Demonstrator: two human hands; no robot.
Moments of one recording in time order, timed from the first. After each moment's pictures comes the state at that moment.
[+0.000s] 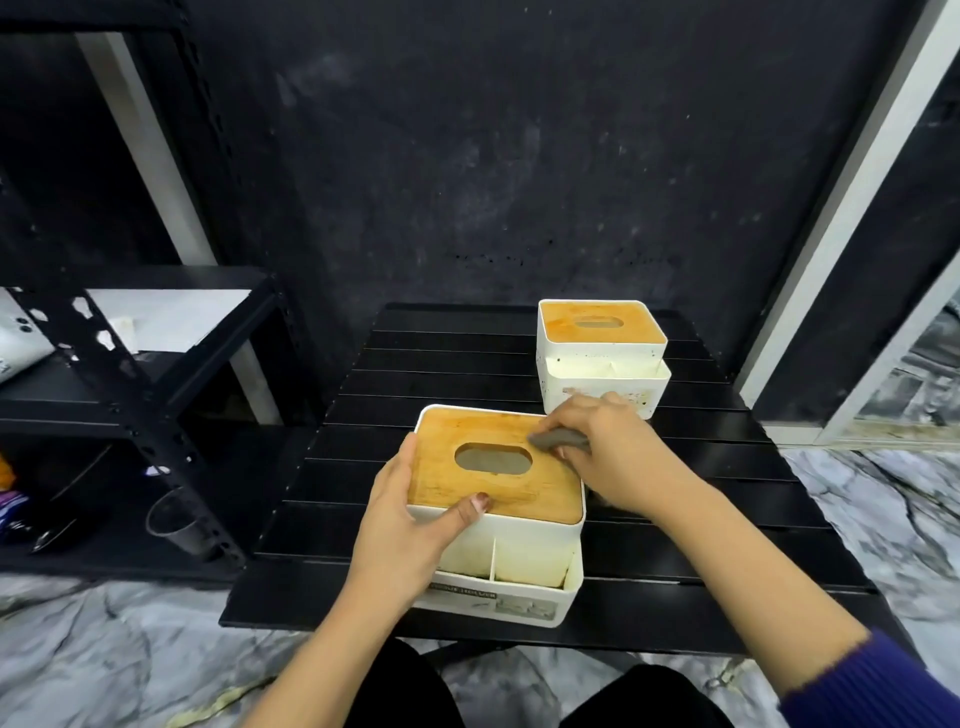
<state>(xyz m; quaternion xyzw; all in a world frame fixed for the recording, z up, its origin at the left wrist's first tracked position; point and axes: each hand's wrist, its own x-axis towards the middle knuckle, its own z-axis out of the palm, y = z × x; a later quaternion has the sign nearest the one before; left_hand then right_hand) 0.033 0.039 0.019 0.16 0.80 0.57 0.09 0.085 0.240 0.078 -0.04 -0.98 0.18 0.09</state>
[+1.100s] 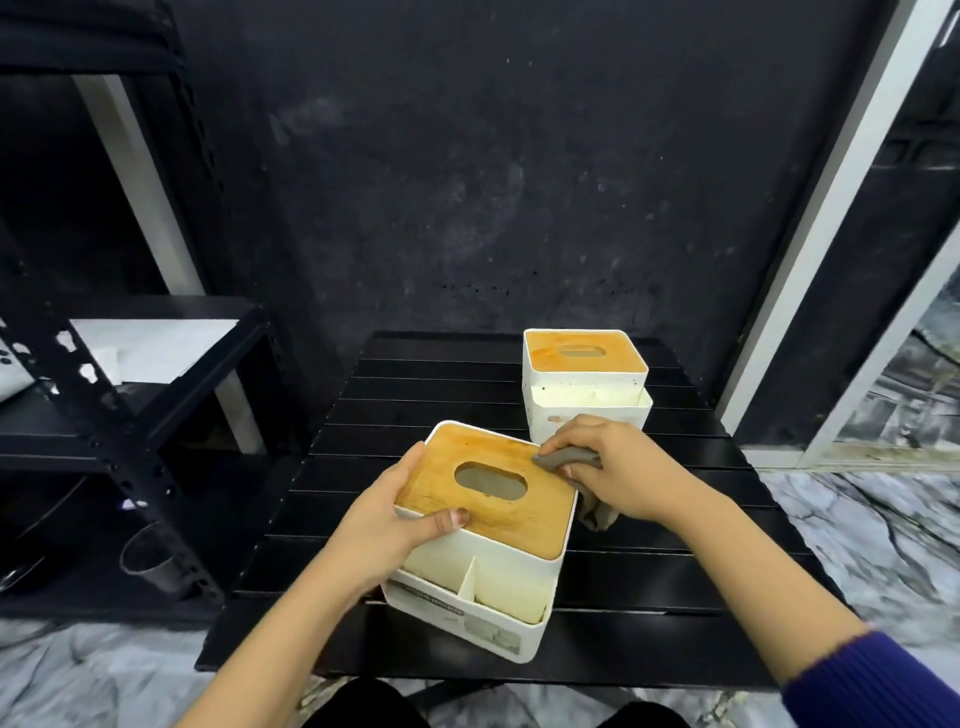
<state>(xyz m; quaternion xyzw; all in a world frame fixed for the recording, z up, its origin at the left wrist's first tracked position) -0.002 0.040 0.037 0.21 0.79 0.54 0.21 0.083 0.273 0.081 -0.03 -0.96 0.26 0.05</state>
